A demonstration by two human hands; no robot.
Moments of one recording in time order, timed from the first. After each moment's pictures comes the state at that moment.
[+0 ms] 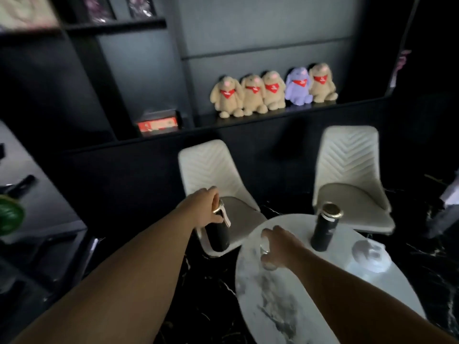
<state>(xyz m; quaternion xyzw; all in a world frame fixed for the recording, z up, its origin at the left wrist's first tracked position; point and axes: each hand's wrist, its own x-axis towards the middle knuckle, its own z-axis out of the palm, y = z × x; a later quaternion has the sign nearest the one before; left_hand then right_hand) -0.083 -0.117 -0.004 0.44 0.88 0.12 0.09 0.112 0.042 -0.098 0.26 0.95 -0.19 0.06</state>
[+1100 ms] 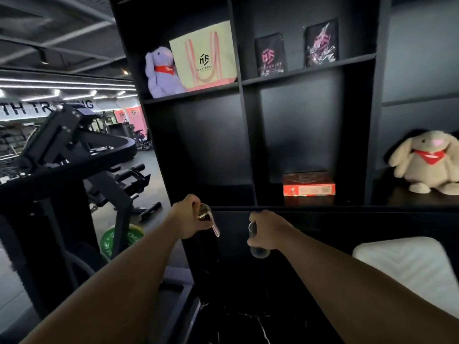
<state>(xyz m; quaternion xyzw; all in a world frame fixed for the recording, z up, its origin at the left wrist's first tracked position) -0.736 -0.434 0.126 0.15 0.96 0.23 -0.07 -0.680 -0.189 0.073 -0.01 0.98 -0.22 -0.01</state>
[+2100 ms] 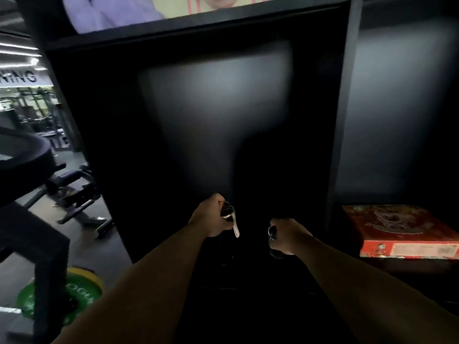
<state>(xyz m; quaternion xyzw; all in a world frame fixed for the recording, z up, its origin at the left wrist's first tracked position) -1.372 -0.366 0.048 0.22 0.93 0.28 0.00 -1.284 -0.133 -0.016 0.11 0.97 -0.22 0.02</state>
